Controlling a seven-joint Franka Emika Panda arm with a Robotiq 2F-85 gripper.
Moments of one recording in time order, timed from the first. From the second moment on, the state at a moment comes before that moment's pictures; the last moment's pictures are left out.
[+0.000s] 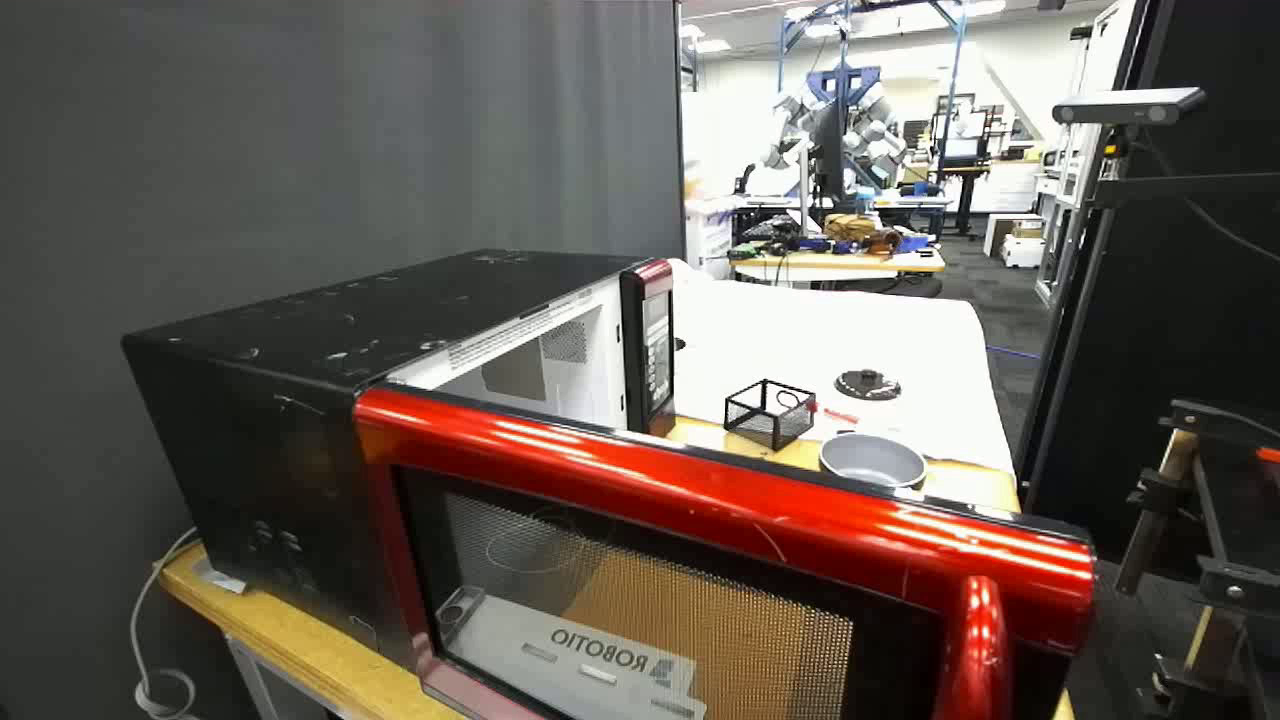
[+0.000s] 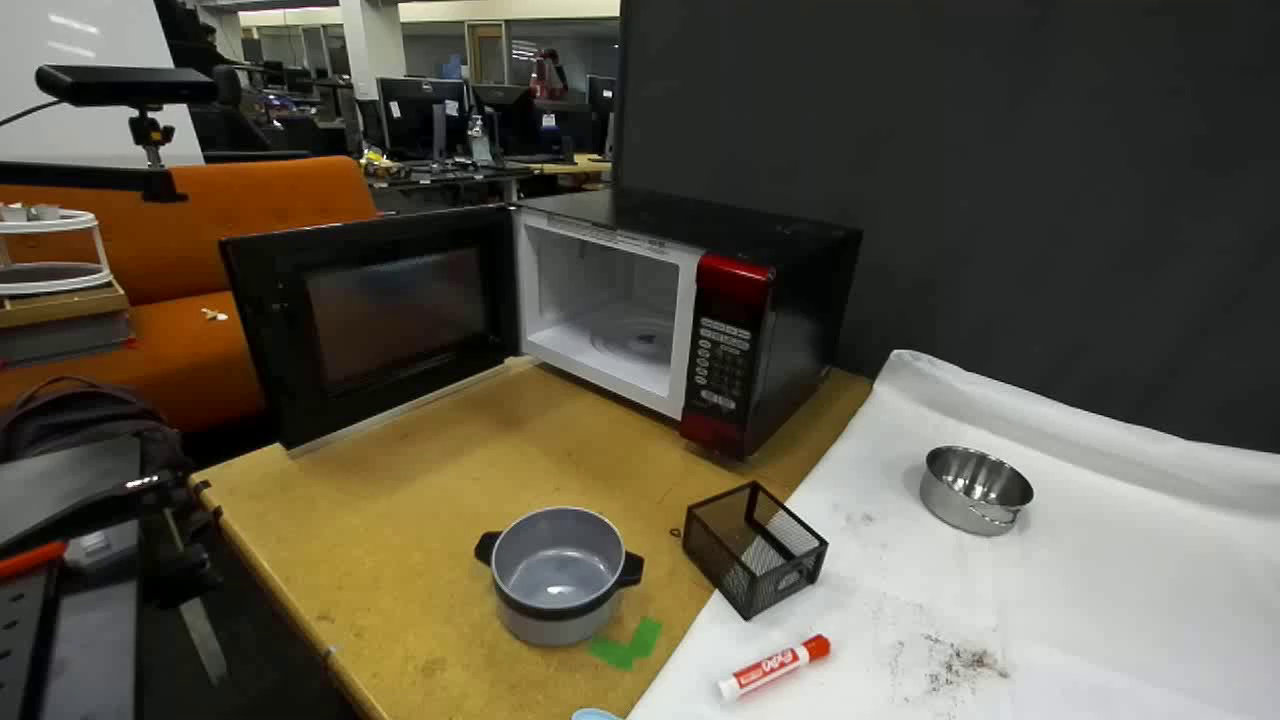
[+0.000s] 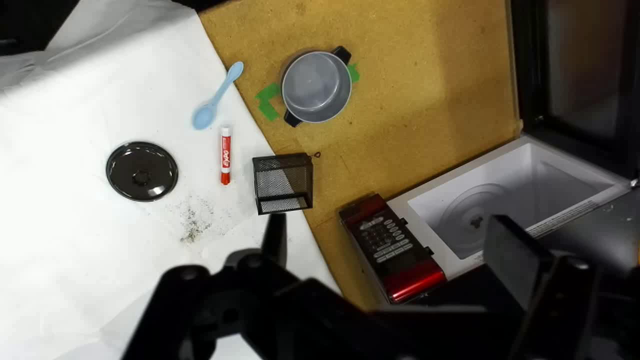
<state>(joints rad) -0.05 -0.57 -0.34 -2.35 0.10 1.91 -0.25</state>
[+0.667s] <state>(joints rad) -0.05 -0.57 -0.34 -2.35 0.10 1.91 -0.25</state>
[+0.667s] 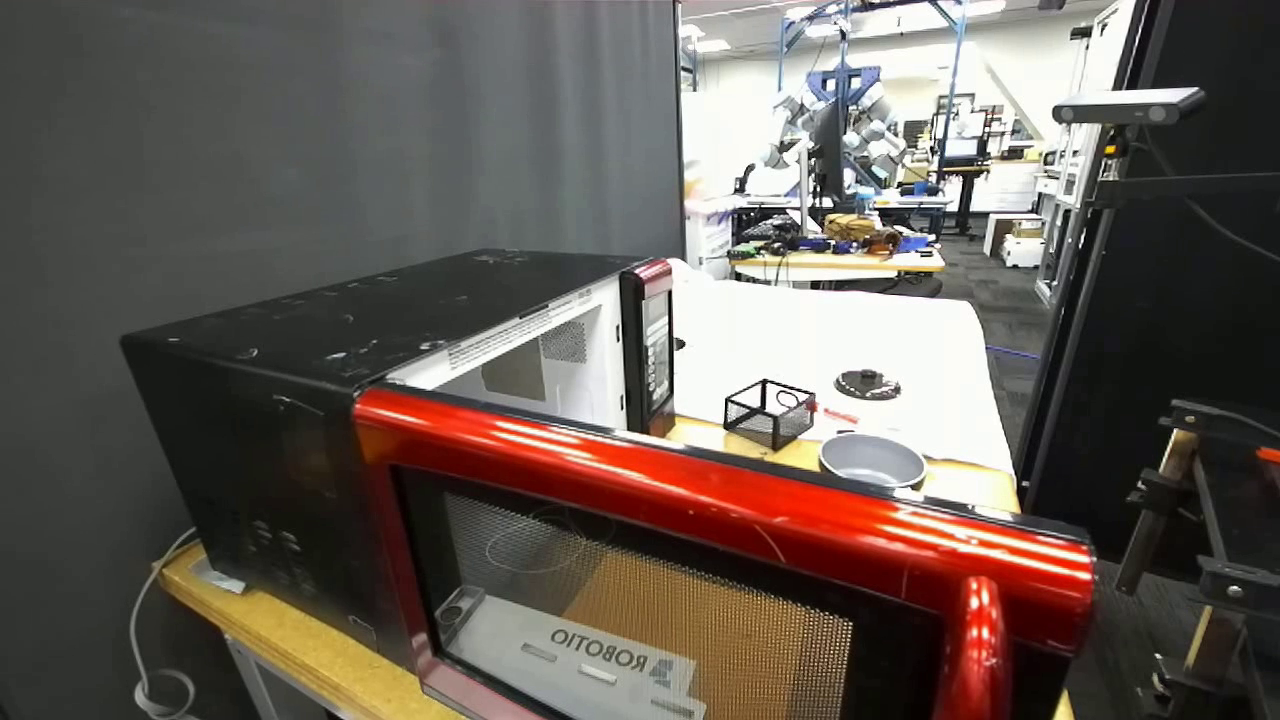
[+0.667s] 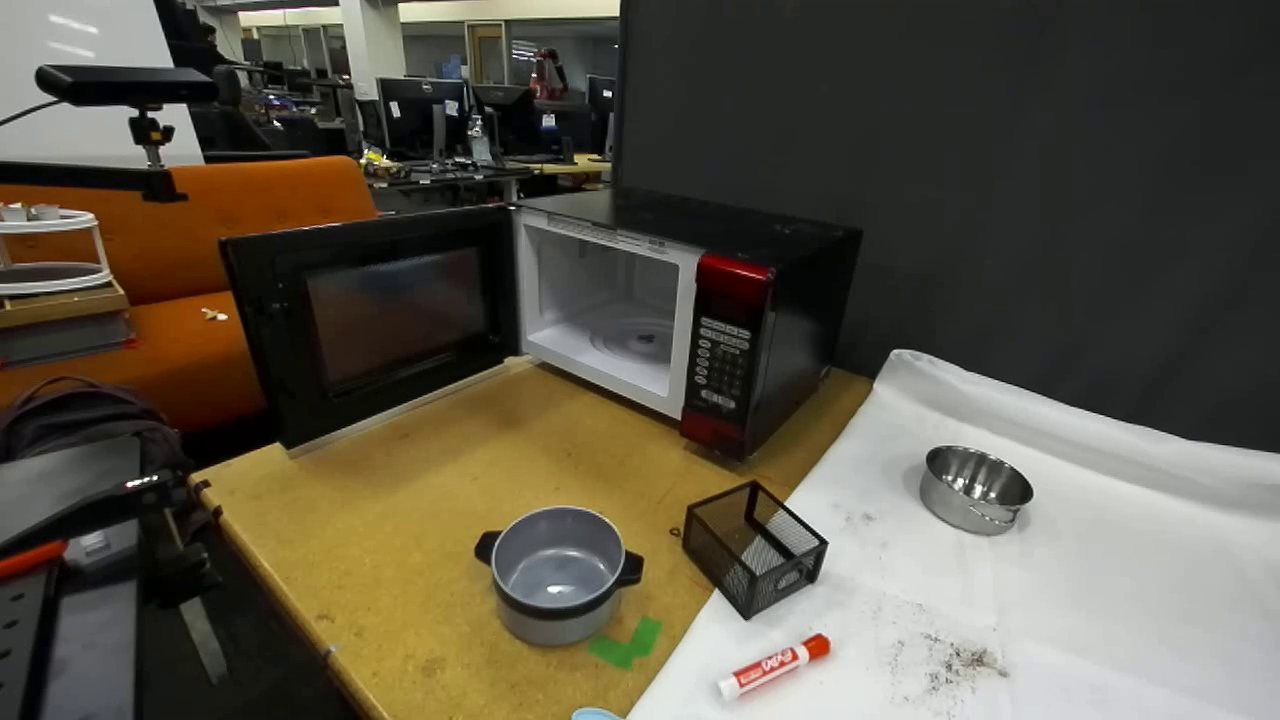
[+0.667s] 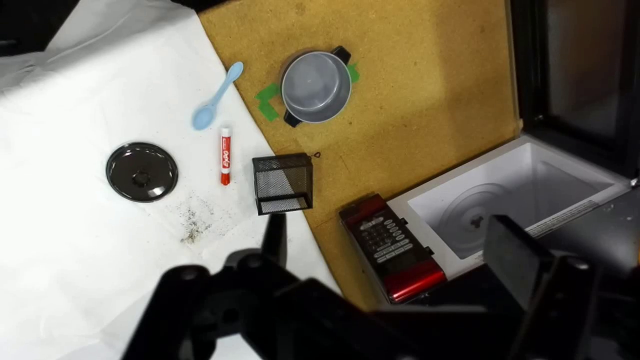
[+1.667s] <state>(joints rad) 0.02 -0.11 -0.10 -2.51 0.78 2.57 0.15</state>
